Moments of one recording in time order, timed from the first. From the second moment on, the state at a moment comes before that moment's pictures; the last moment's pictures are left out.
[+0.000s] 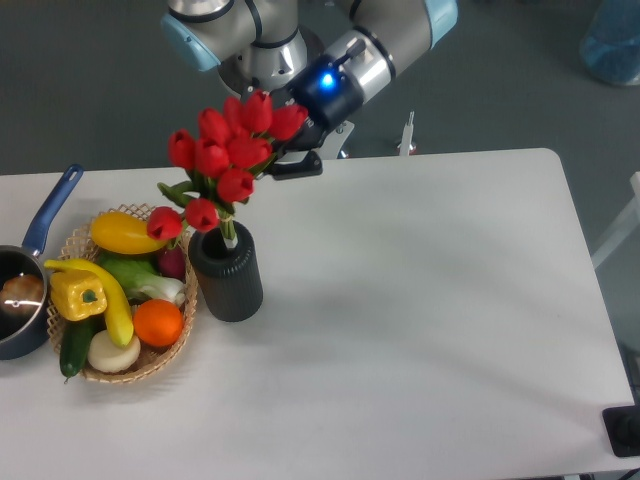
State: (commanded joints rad) arm 2.79 -1.46 -1.85 -1.54 0.18 1.43
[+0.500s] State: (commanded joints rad) arm 2.95 -1.46 -1.80 -1.54 0.13 1.35
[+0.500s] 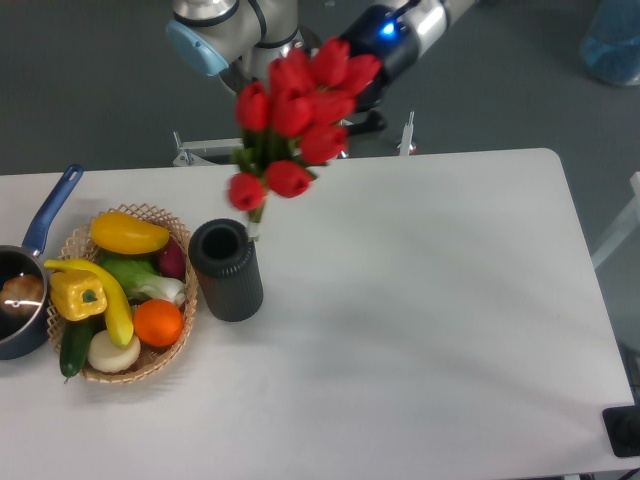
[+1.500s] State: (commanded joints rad) arm 3.03 -1.57 -1.74 -1.25 0.66 1.36
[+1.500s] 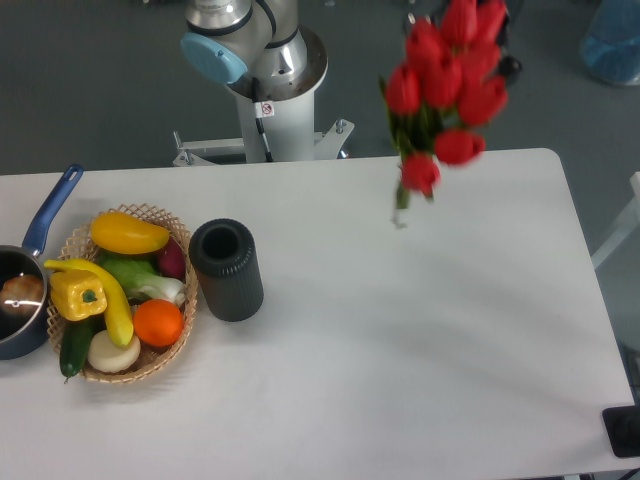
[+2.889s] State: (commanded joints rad) arm 2.76 -1.83 -1.45 -1.33 1.52 1.33
